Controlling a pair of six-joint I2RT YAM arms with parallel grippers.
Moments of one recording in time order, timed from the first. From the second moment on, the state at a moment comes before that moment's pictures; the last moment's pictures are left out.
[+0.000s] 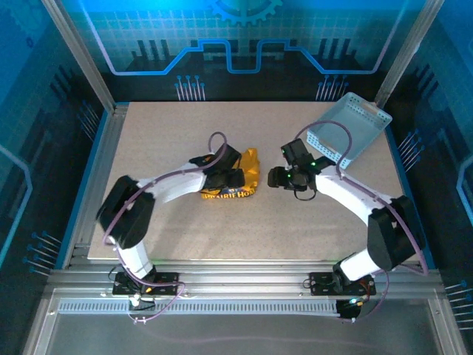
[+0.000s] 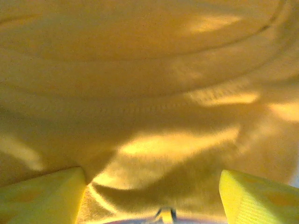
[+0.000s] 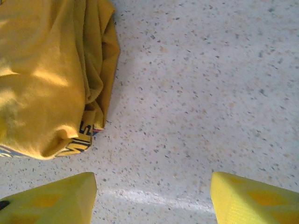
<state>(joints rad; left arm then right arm) -0.62 1.80 1.22 -0.52 -0.12 -0.77 0.47 1.48 1.02 -0.62 -0.03 0.56</state>
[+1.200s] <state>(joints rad) 0.04 2.07 1.62 -0.71 -0.23 -0.36 0.25 1.10 0.80 -0.62 0.01 0.39</state>
